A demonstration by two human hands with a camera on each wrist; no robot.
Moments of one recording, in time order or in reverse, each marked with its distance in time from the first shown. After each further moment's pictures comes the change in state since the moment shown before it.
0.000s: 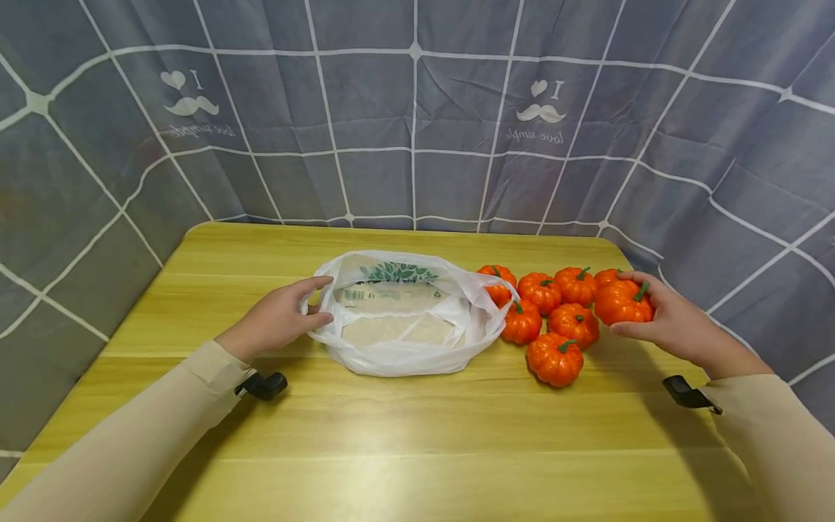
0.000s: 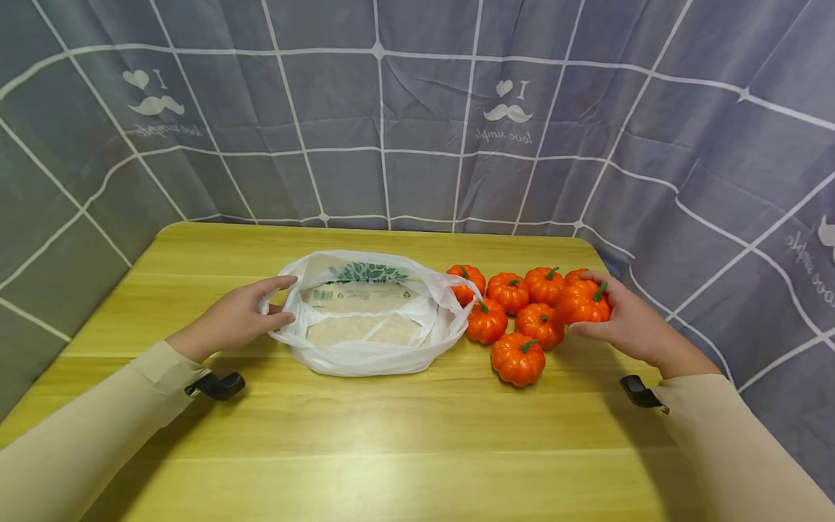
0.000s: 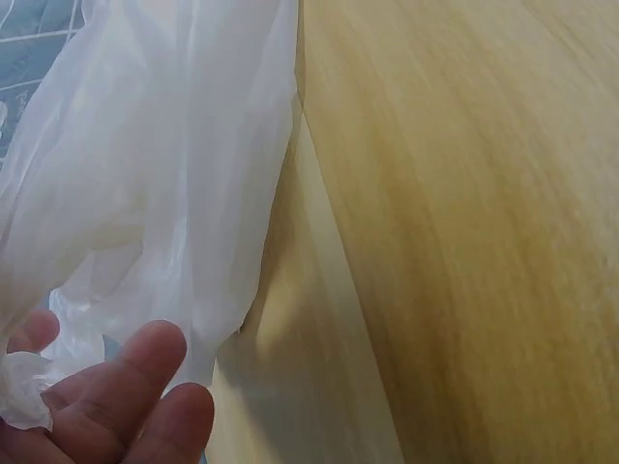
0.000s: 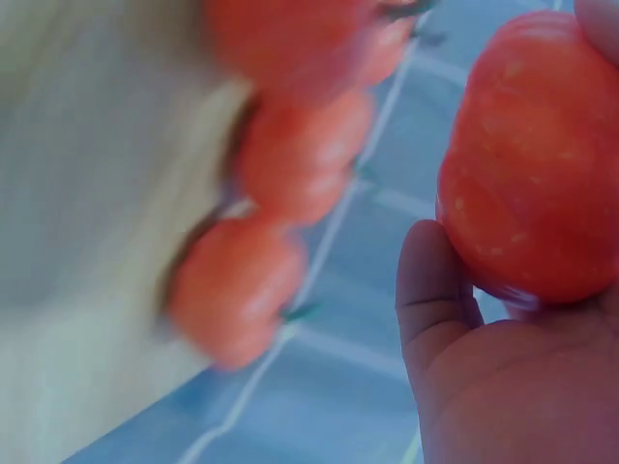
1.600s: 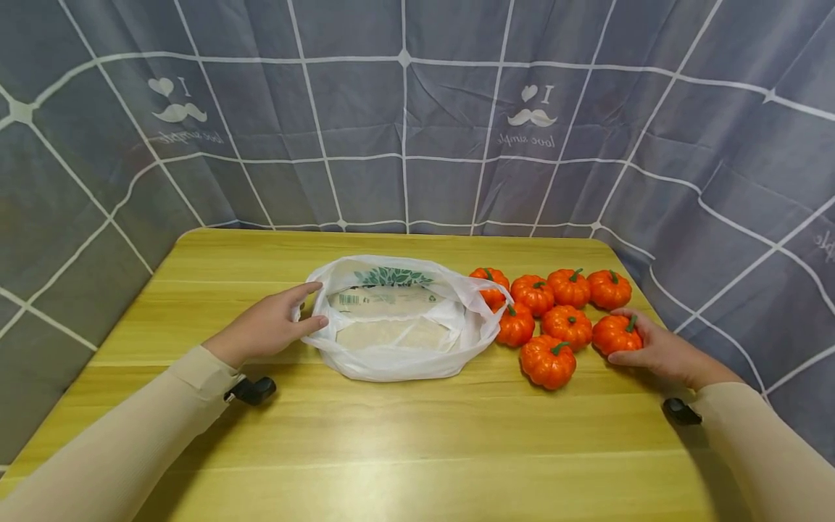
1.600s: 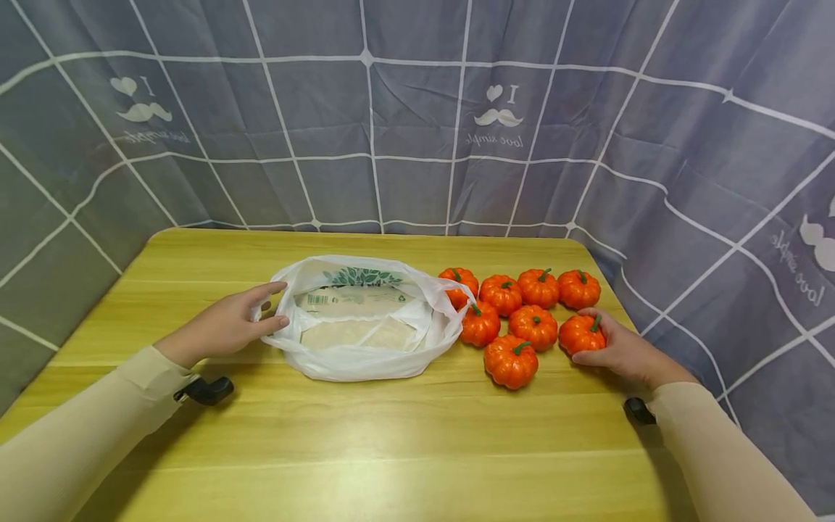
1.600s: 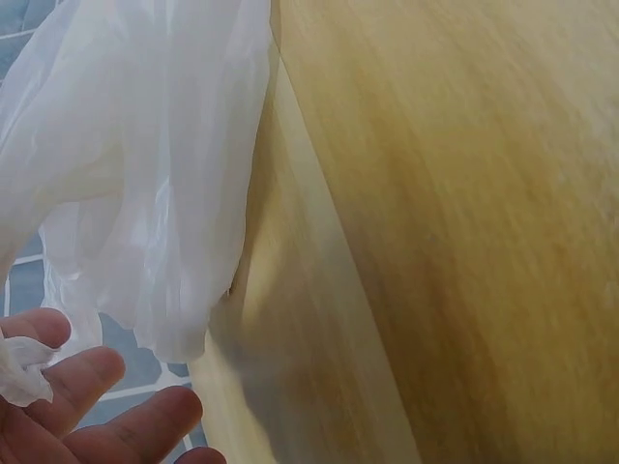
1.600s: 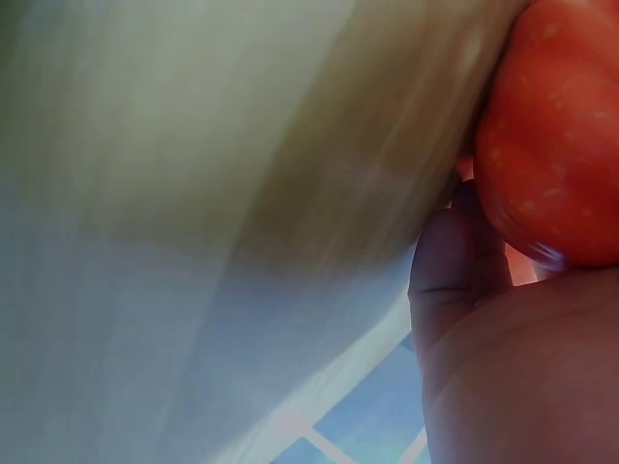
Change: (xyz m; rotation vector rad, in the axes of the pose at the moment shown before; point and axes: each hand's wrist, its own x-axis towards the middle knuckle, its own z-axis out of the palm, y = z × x) left_hand -0.001 -0.003 -0.004 0.084 -0.048 0.018; right_hand -0.009 0.079 0.021 0.145 -0.119 0.095
